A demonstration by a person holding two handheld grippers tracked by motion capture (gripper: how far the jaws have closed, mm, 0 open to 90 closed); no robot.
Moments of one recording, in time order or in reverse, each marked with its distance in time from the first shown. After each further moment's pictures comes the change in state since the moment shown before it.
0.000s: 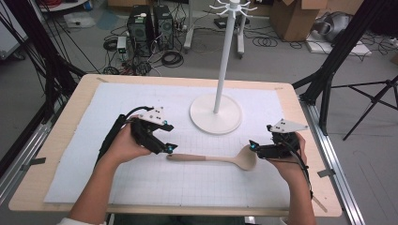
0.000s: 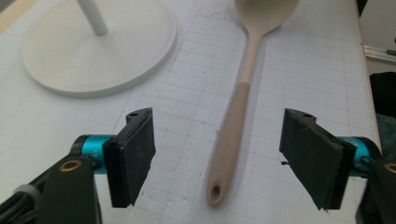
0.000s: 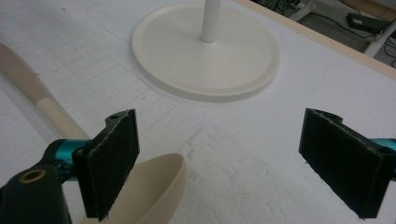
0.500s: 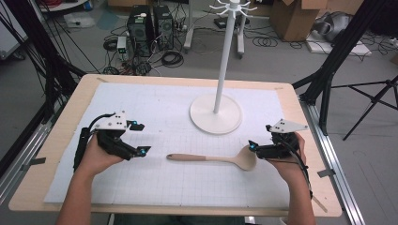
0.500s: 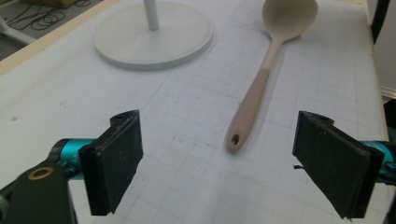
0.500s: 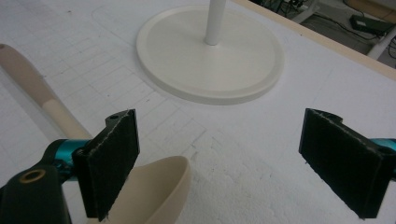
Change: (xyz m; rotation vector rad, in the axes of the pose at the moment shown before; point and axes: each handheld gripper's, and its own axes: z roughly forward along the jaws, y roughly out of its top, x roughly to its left) left arm -0.002 -0.065 -0.055 -0.162 0.117 -0.092; right arm 0.002 0.001 0.000 -0.002 0.011 -0.002
